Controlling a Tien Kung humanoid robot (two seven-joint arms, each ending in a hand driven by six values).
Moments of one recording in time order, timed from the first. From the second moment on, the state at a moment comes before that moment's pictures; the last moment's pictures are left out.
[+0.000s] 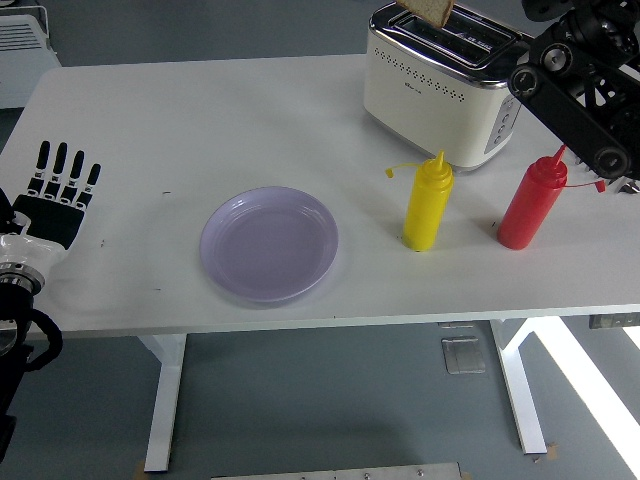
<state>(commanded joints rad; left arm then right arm) -0.20 0.29 -1.39 -1.35 -0.11 0.12 -0.08 1.16 -0.33 0.78 1.22 -1.66 -0.19 -0.45</state>
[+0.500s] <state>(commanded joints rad) -0.20 0.29 -1.40 -1.35 -0.11 0.11 -0.08 1.15 -0.38 0.66 1.62 -1.32 -0.12 -0.57</state>
